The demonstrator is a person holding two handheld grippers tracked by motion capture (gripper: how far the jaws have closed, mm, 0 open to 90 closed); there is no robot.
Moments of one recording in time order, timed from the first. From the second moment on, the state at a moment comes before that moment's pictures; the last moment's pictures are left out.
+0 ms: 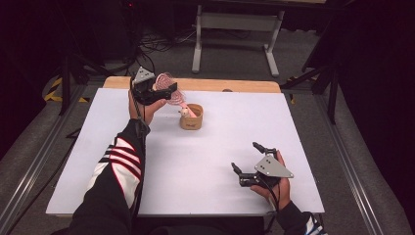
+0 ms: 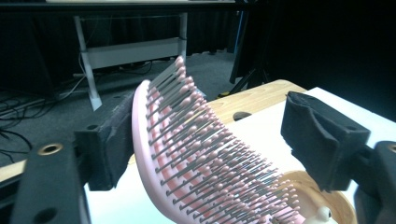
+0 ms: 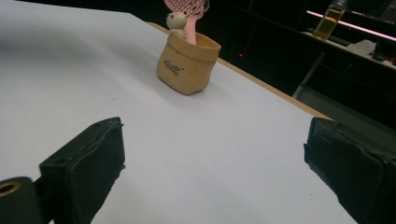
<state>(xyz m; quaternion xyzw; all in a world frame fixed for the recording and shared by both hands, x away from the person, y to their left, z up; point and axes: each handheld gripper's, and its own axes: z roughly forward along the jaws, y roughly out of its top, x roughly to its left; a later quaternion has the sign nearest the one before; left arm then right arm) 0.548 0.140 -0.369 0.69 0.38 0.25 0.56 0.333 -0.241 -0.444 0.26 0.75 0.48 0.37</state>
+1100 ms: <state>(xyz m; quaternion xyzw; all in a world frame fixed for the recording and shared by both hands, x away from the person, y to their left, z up) 0.506 0.154 -0.343 0.74 0.28 0.28 0.54 0.333 -0.240 -0.443 0.26 0.75 0.48 0.38</state>
